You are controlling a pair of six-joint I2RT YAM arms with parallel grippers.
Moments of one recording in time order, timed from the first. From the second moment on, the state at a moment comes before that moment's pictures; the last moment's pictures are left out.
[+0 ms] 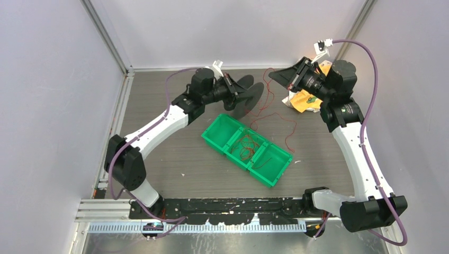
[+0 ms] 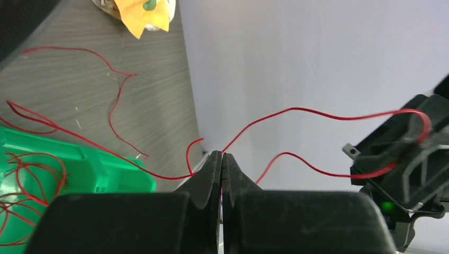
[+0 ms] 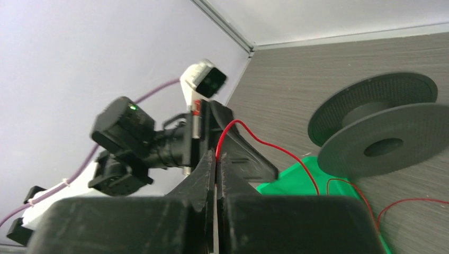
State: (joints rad) left arm -0.64 1.62 1.37 0.03 0.41 -1.22; right arm 0.14 1.16 1.31 -0.16 -0.63 0.75
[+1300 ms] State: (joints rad) left arm -0.68 1.72 1.23 0.29 0.54 -1.53; right arm 0.14 1.16 1.31 -0.19 -0.61 0.73
